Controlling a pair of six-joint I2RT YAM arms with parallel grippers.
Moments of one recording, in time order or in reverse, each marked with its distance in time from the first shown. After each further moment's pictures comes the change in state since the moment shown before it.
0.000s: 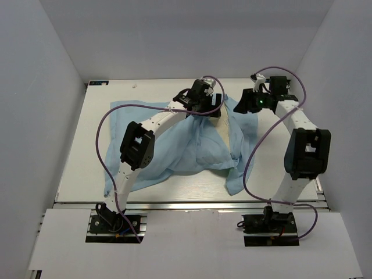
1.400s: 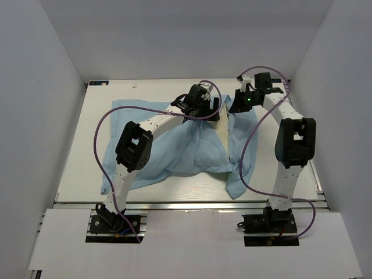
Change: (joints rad) left arm 0.001 -0.074 -0.193 0.152 -0.007 -0.016; right arm 0.105 0.291 0.277 -0.150 0.109 -0.010
